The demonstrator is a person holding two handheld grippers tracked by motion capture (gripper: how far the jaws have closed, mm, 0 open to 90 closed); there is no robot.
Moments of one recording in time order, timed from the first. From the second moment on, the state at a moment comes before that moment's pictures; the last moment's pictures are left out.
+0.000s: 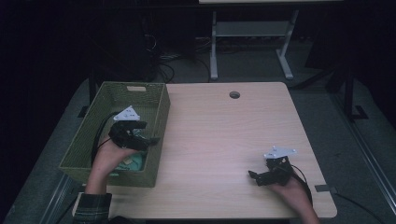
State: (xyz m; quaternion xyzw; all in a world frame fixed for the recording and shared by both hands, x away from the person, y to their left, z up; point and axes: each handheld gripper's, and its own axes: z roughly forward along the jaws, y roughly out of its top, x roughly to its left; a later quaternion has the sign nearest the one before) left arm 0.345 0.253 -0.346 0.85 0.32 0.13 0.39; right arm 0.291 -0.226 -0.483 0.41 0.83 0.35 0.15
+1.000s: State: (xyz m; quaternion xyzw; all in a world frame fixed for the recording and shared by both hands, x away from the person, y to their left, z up) left arm 0.350 0.308 -0.354 0.83 0.38 0.17 0.38; right arm 0.291 -0.226 -0.483 0.41 0.83 0.35 0.15
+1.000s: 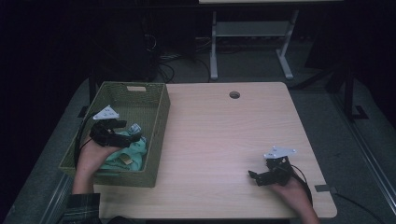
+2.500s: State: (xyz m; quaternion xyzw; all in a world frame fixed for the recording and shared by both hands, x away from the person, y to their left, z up) left arm 0.363 0.321 -0.401 0.87 0.40 0.10 0.27; right arm 0.291 -0.226 -0.483 0.41 0.83 0.35 0.15
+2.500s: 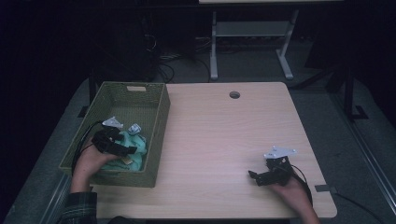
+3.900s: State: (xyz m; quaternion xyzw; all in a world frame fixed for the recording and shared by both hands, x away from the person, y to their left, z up) left arm 0.358 0.333 -0.372 0.83 0.41 0.13 0.36; right arm 0.291 -0.226 -0.483 0.41 0.83 0.35 0.15
